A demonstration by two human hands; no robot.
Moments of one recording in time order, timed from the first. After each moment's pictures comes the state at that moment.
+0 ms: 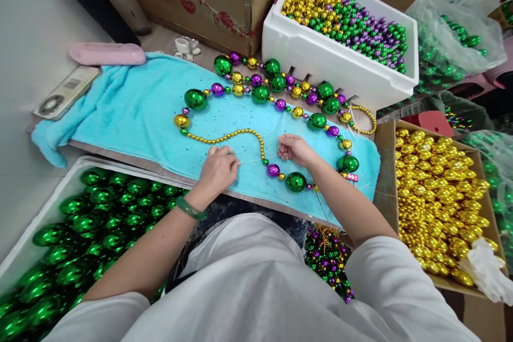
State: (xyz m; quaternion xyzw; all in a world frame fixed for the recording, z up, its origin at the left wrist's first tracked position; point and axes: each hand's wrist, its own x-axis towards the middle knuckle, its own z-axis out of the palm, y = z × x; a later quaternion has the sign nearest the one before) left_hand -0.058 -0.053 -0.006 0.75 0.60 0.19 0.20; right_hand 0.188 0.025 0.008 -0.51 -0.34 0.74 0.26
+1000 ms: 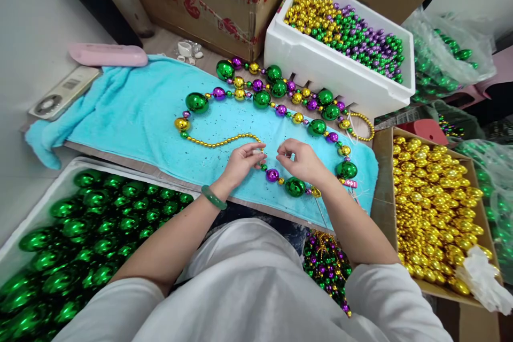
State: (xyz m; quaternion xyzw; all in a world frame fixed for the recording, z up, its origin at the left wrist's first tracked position) left_hand -0.003 -0.027 0.003 0.31 0.47 0.45 0.70; right_hand 0.182 -0.007 0.064 -0.49 -0.79 0.32 0.18
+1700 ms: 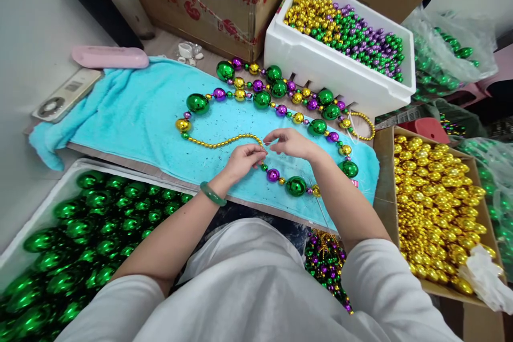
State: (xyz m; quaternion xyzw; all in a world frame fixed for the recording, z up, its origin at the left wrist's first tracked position) left_hand -0.006 -0.016 -0.001 0.41 0.49 0.40 0.66; right_hand 0.159 0.045 0.064 -0.51 -0.70 0.50 0.07
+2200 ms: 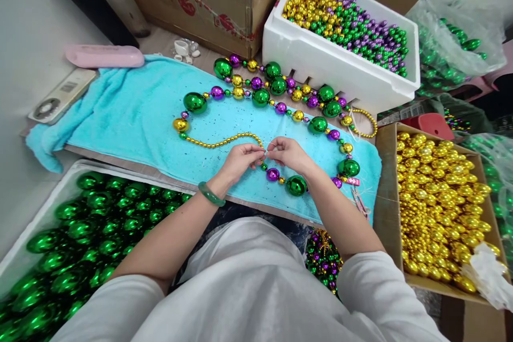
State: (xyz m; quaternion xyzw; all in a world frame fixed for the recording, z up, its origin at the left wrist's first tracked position) left_hand -0.005 -0.016 0.006 0.33 0.52 0.39 0.69; right_hand 0.156 0.010 0.041 -0.57 -0.54 0.59 0.19
